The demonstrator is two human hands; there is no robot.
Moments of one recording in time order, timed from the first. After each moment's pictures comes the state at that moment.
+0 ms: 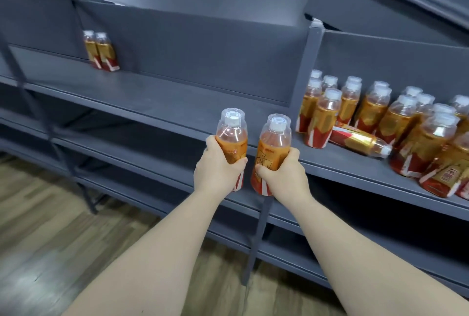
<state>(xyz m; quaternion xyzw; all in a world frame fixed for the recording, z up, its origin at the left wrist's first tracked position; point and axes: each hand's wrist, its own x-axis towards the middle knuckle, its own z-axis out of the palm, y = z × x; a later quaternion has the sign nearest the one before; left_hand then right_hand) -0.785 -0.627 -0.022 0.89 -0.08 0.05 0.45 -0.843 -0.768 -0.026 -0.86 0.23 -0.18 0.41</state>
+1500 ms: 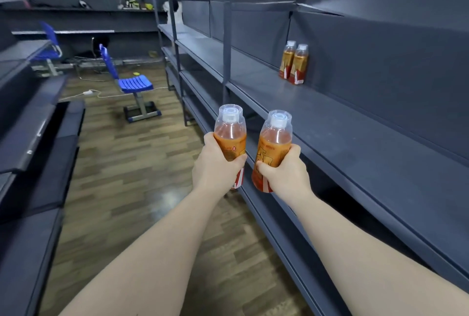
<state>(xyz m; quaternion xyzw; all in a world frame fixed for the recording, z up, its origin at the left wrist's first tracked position) -0.608 -0.318 -0.016 0.84 0.25 0.22 0.43 -0.544 -0.463 -0.034 -0.88 -0.10 -0.01 0.47</state>
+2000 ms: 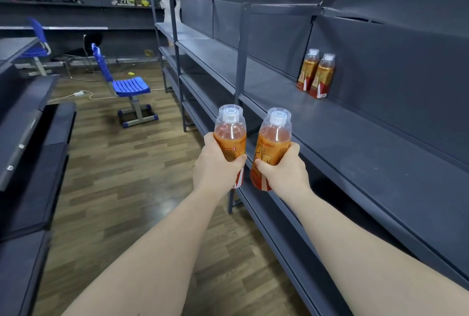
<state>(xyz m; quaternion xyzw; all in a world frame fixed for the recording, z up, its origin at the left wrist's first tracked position) -0.492 -0.182 -0.020 0.84 0.24 0.22 0.43 -0.433 -0.324 -0.028 -0.89 -0.10 -0.02 0.45</state>
